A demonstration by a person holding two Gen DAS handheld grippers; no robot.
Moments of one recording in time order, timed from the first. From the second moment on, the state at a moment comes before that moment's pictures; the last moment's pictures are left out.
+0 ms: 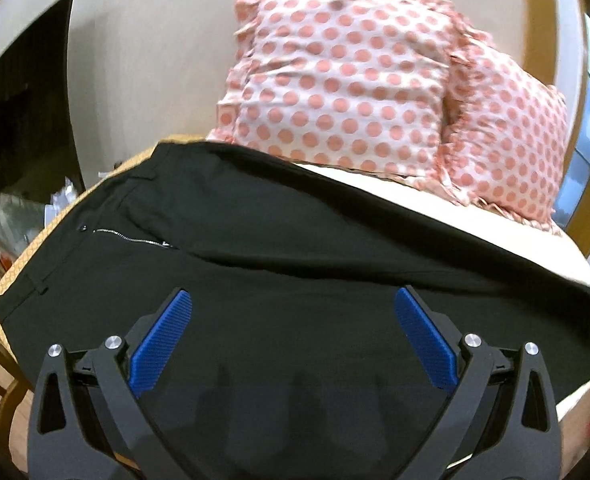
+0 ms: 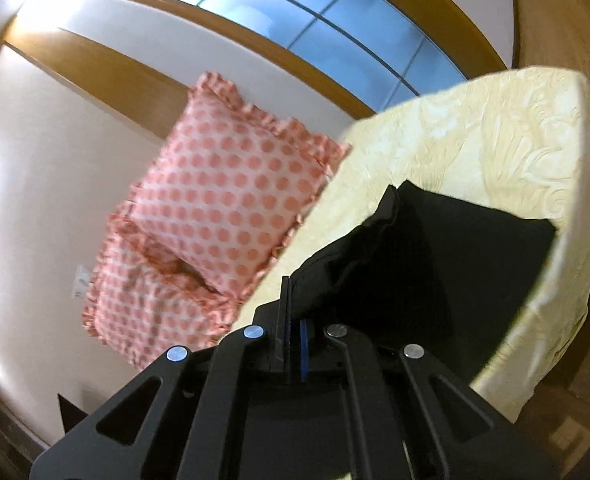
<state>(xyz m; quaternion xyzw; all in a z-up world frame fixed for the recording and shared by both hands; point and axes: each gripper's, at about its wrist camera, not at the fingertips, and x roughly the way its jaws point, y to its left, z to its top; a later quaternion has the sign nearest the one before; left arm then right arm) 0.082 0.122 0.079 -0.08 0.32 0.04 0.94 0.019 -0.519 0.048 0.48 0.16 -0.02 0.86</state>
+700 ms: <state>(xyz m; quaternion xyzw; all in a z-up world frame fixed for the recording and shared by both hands) 0.386 0.225 0.051 -0.14 0.50 0.14 0.85 0.033 -0.532 0.004 0.47 0.24 -0.06 0.85</state>
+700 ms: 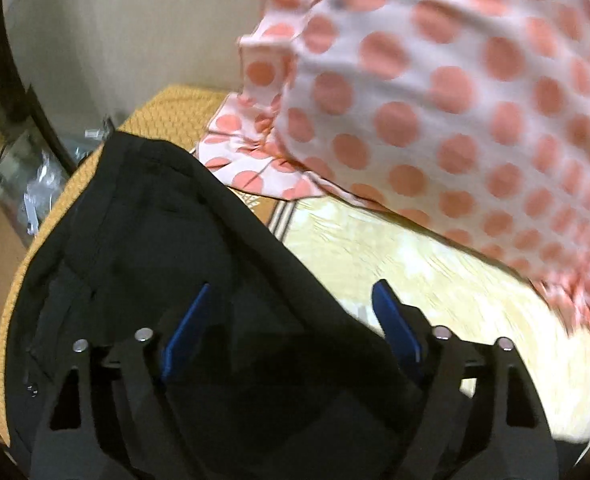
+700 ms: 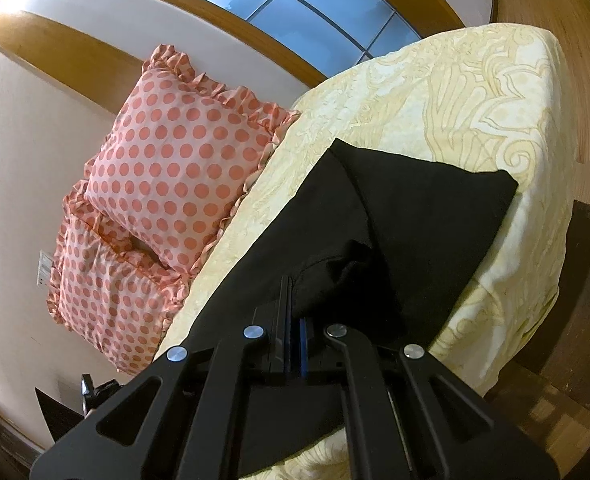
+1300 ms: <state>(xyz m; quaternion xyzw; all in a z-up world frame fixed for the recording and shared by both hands) 0.254 0.255 0.153 -0.17 0.39 0.11 0.90 0.138 -0.561 0.112 0.35 0.20 -0.01 0.91</state>
